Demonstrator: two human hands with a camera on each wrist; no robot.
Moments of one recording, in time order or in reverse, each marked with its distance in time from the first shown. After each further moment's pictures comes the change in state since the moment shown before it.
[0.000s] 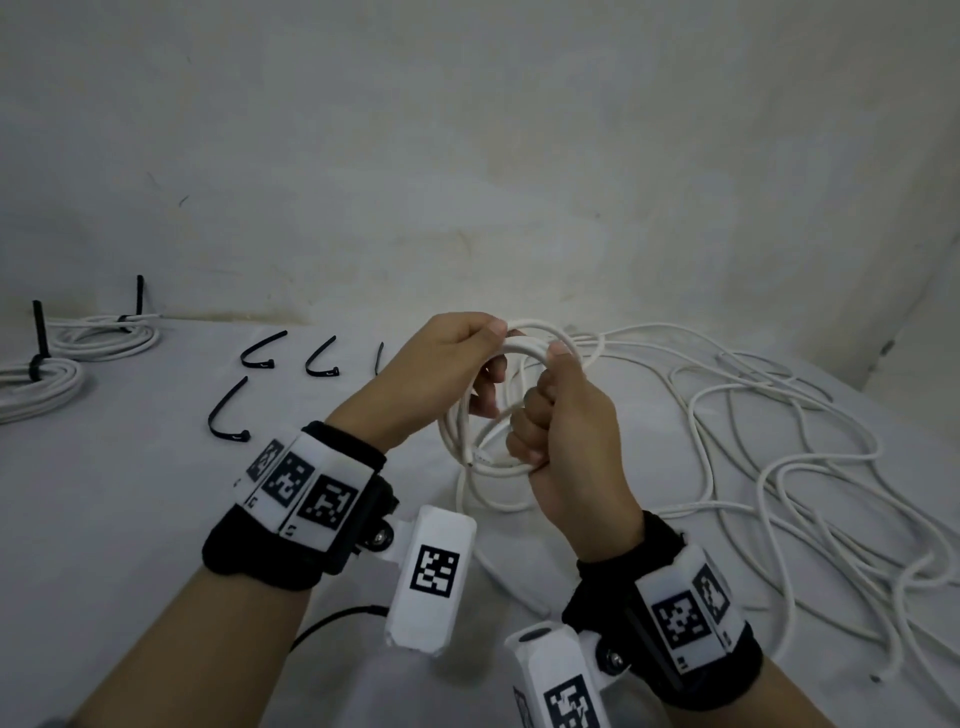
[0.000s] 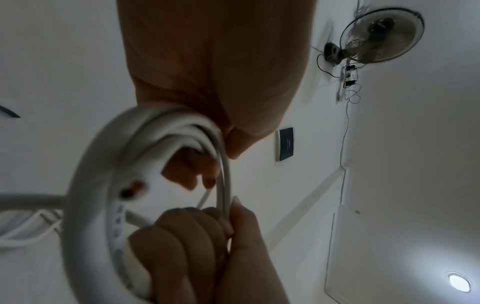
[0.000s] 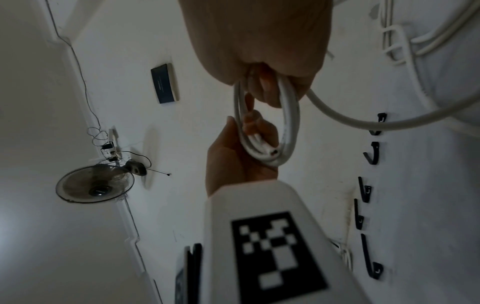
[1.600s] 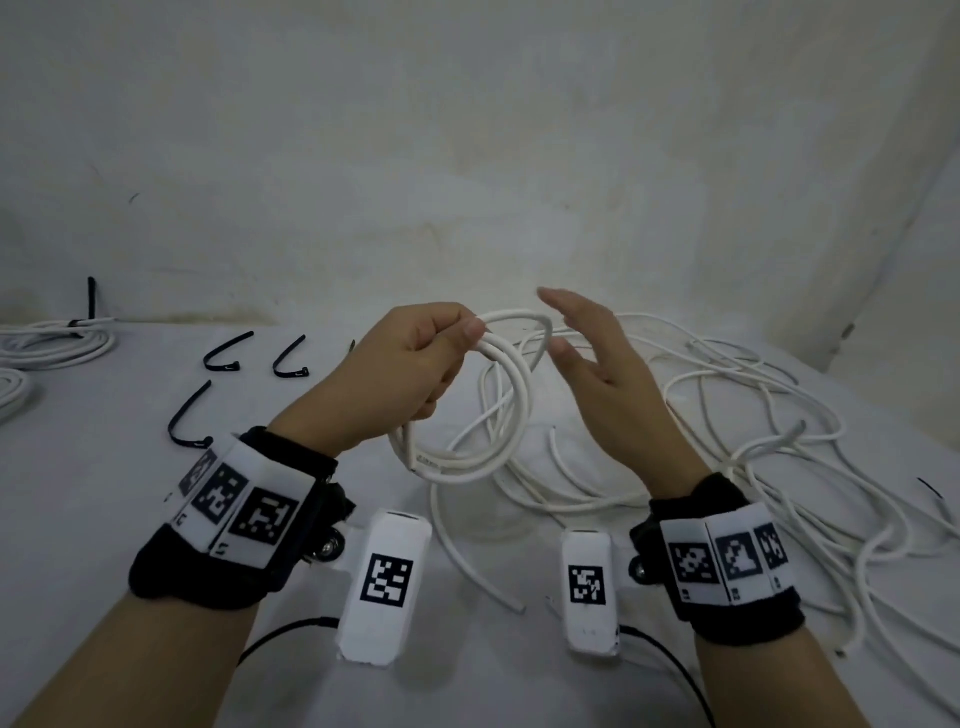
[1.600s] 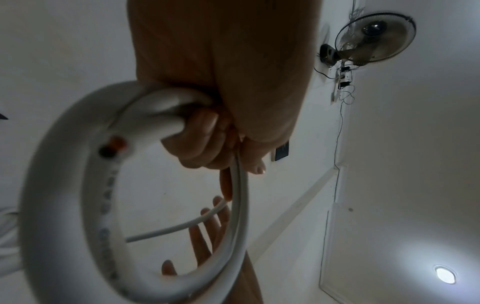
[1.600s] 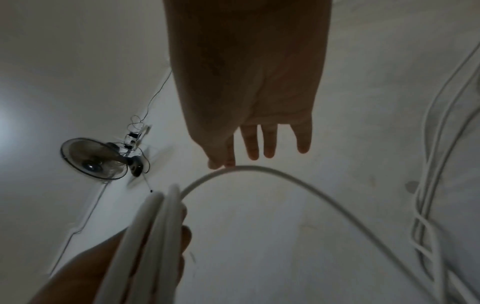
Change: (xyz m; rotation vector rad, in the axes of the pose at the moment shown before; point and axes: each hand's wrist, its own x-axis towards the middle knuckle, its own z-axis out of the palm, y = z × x) left_hand -0.004 0.000 -0.004 0.007 -0.057 0.087; right_hand 0.040 -0.031 -0.066 -0.986 -0.256 -0.613
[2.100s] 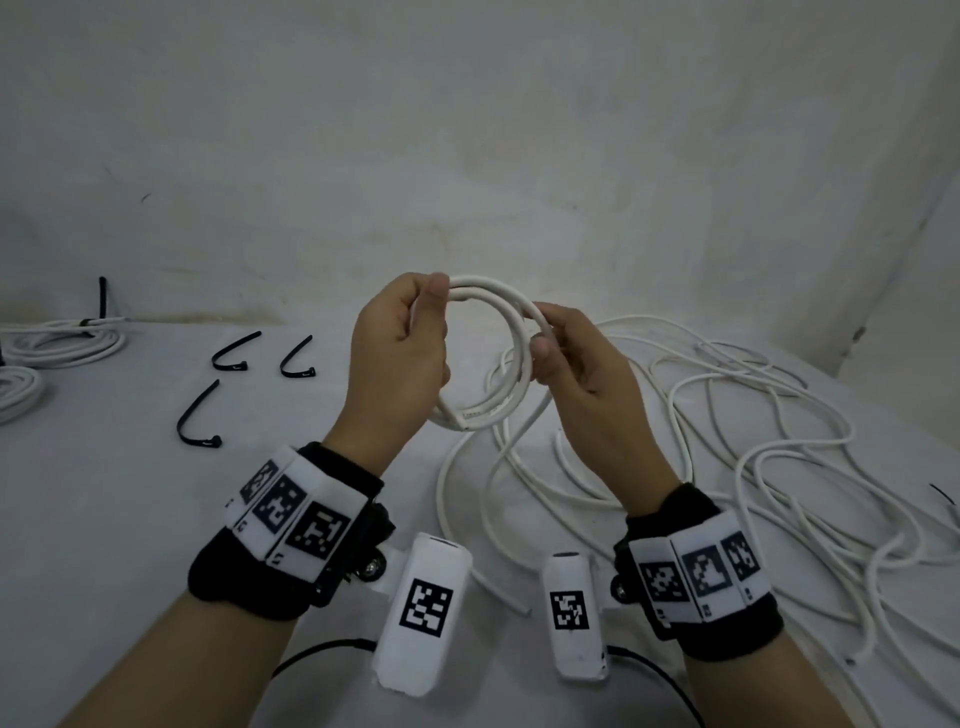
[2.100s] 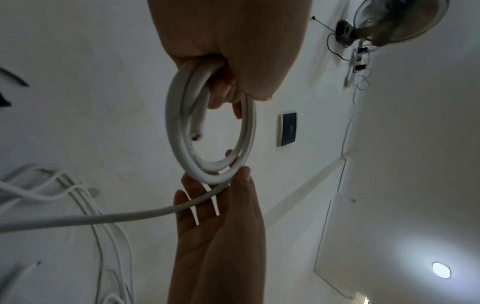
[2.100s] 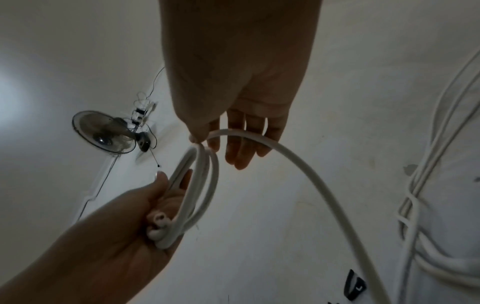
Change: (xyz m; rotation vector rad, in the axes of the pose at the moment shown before) left_hand 0.010 -0.014 0.016 -0.102 0.518 0.195; right_hand -0.002 -0.012 0.021 0.173 0.085 -0.066
